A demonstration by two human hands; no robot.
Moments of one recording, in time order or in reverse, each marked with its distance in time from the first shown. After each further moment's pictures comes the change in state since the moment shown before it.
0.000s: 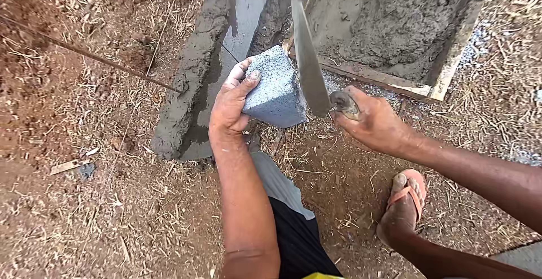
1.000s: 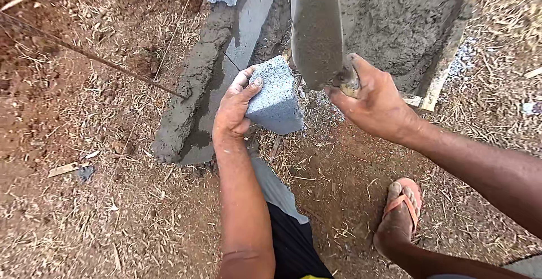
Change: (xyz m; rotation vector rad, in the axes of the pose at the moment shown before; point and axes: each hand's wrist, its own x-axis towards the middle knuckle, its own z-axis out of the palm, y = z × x) left_hand 0.000 0.000 0.007 0.008 0.032 -0.022; right_hand 0.031 -0.030 -0.029 0.051 0.194 -0.123
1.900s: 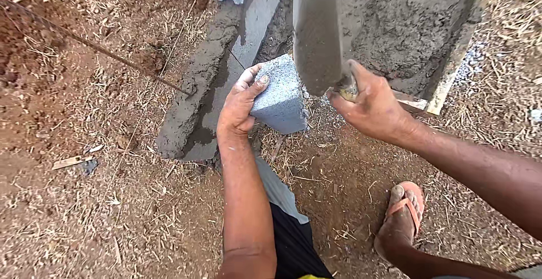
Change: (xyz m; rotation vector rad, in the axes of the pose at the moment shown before) left_hand 0.002 0.000 -0.001 0.003 -0.015 0.003; right_hand 0.001 0.008 0.012 -0.005 -0.043 0.009
